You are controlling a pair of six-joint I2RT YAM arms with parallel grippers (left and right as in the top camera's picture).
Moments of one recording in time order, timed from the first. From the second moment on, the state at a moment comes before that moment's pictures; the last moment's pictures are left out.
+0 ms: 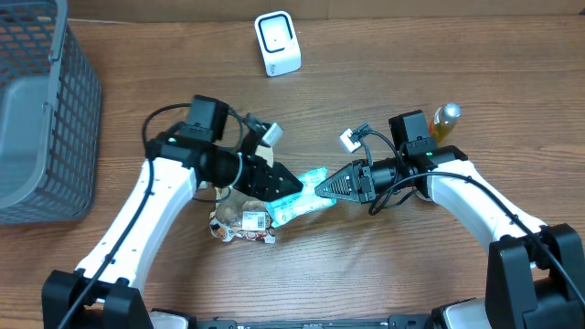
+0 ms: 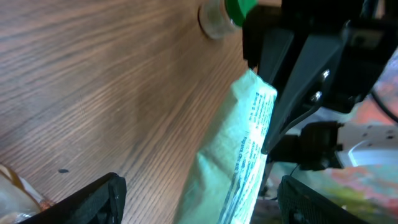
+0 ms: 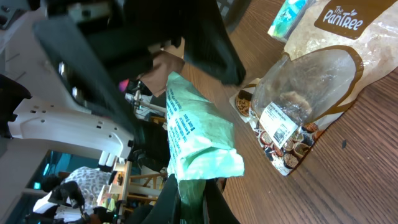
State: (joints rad) left arm -0.23 1.52 1.12 -0.86 0.91 0.08; right arm 0.24 1.61 0.92 -0.51 -1.34 -0.11
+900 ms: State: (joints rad) left arm 0.15 1.52 1.13 -0.86 0.47 -0.08; right arm 0.18 1.45 0.92 -1.05 -1.22 -0.41
